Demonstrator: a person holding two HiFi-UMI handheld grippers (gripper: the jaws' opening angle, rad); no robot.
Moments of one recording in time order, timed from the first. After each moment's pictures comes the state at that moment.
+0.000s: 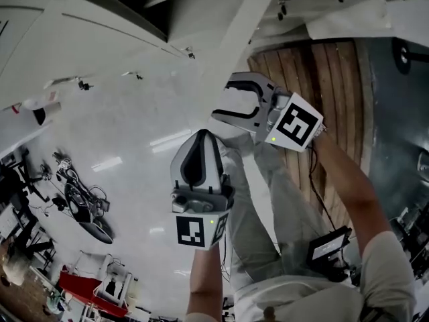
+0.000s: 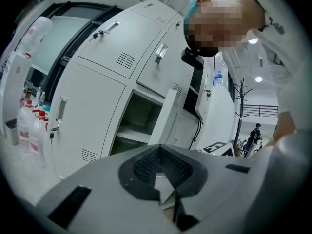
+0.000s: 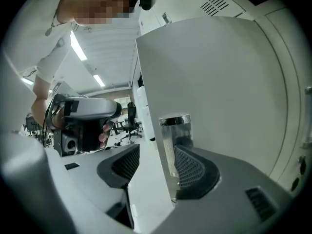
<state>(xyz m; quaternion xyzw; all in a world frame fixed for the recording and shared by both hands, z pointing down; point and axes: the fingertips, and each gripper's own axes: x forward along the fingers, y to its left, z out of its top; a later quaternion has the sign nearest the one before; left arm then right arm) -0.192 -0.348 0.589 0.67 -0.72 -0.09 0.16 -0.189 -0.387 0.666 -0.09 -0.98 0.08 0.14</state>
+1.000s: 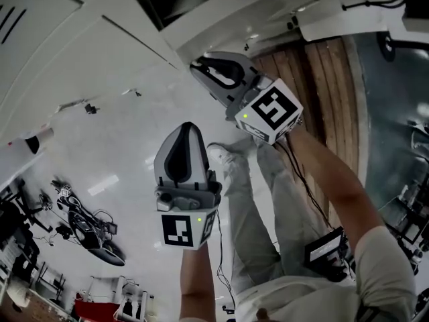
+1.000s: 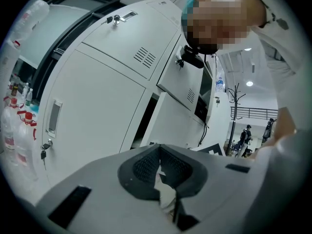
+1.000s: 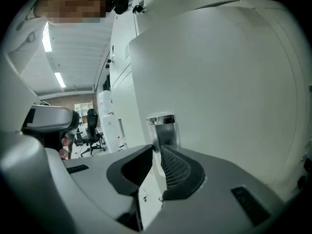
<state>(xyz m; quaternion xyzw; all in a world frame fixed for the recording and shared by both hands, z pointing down) -0.299 -0.375 0.599 0.71 -0.68 -0.09 0.16 -0.305 -0.469 0.669 0.13 -0.98 0.10 0.11</state>
